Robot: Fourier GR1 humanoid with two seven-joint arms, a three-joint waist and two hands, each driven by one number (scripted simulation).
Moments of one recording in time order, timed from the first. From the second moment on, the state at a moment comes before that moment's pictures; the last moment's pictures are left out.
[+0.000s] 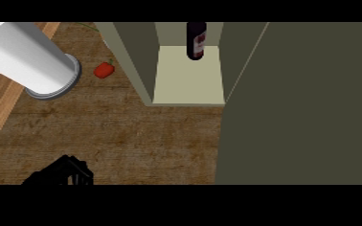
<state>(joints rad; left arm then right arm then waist) 0.21 0.75 -0.64 -1.93 0.71 0.54 -0.69 0.34 -0.28 0.02 -2.34 -0.52 0.74 0.31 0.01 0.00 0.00</state>
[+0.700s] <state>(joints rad) 0.36 0.90 -0.39 -1.88 0.86 0.30 -0.76 0.25 -0.12 0.47 -2.36 -0.35 0.73 0.41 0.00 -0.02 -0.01</state>
